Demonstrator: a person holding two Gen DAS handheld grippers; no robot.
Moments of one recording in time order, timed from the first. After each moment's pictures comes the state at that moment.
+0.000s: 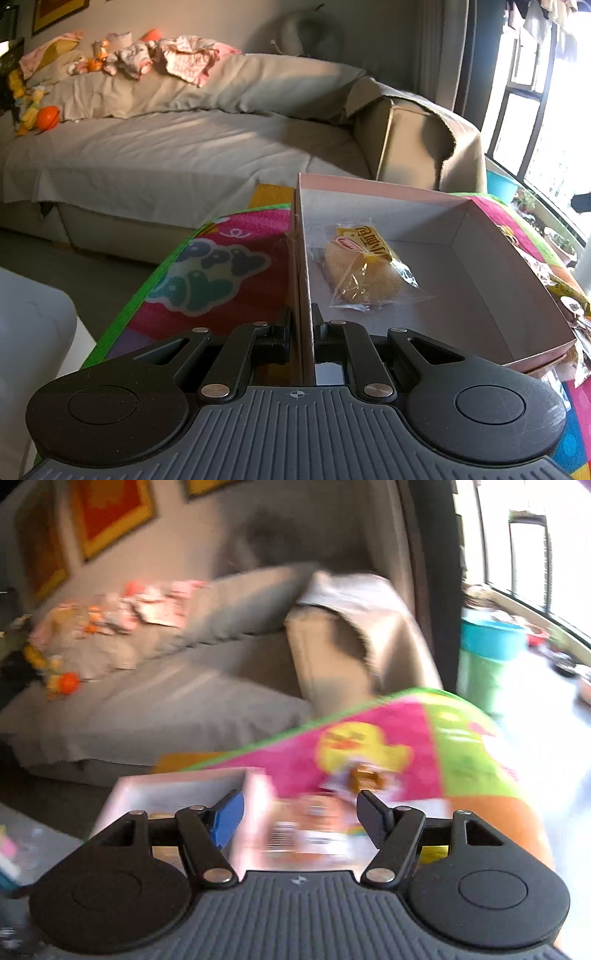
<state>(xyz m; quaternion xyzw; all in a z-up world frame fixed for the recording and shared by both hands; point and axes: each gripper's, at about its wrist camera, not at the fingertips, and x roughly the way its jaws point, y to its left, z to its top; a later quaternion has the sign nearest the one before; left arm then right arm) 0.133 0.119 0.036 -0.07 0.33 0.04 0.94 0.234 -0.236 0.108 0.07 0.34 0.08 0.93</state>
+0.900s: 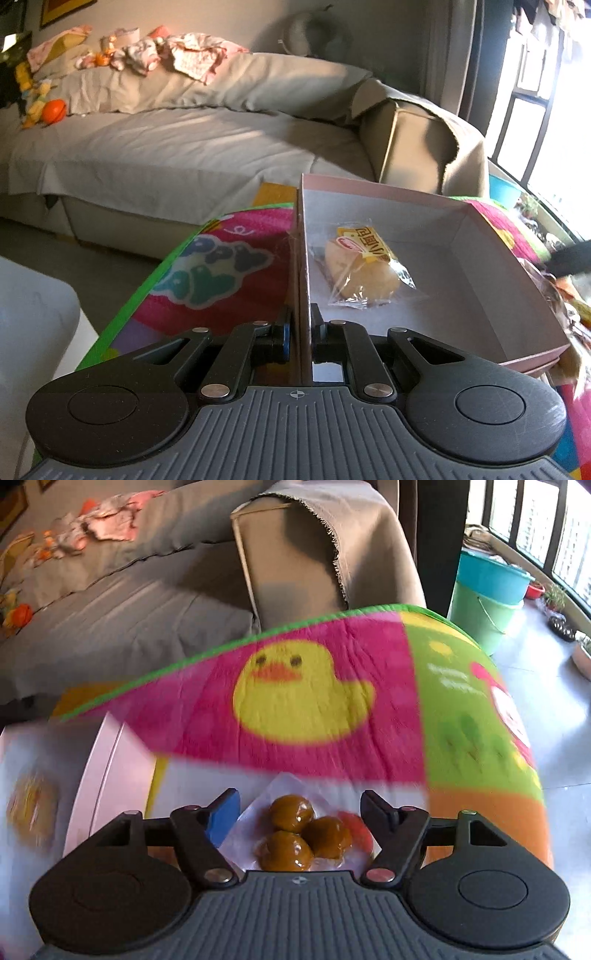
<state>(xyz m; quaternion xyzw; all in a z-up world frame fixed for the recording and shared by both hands) 0.128 0.117 0.040 -0.08 0.33 0.05 0.94 0.306 -0.248 0.028 0.00 0.47 0.08 0.88</state>
